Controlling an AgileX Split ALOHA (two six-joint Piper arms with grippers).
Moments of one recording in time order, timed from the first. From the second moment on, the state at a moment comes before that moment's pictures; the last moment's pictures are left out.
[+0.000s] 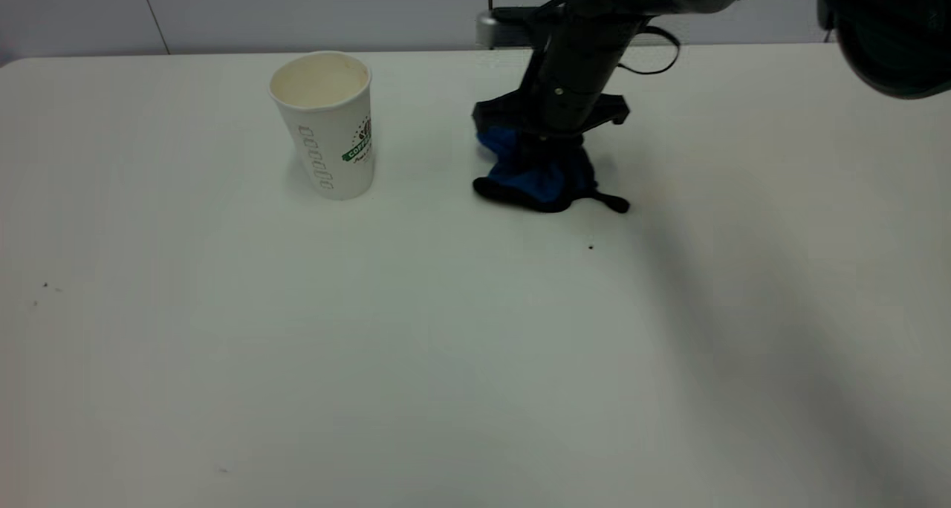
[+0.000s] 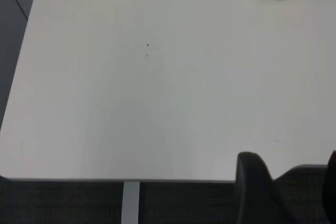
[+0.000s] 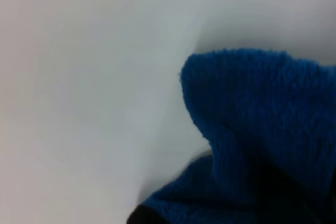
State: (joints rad) left arm 0.02 -0.02 -0.50 -0.01 1.15 0.00; right arm 0.32 2.89 -2.40 0.19 0.74 0.04
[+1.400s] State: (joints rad) left arm 0.02 -0.02 -0.50 -0.01 1.15 0.00; right arm -0.06 2.53 -2.18 0.10 1.21 -0.07
